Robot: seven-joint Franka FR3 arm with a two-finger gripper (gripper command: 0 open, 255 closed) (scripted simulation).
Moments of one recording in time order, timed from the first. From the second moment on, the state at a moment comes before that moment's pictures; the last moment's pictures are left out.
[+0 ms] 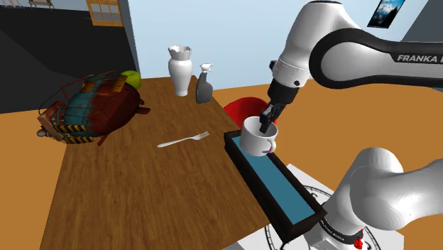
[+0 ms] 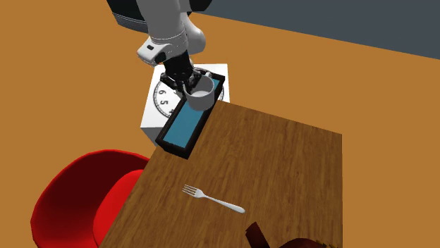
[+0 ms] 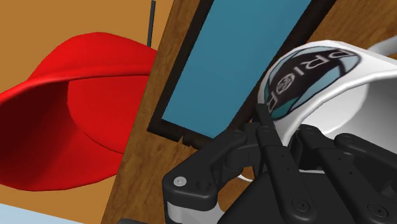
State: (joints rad) arm 0.12 -0.84 0.05 -2.60 0.08 1.85 0.09
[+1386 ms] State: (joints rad) arm 0.09 -1.10 -0.01 -2.91 0.05 1.90 0.03
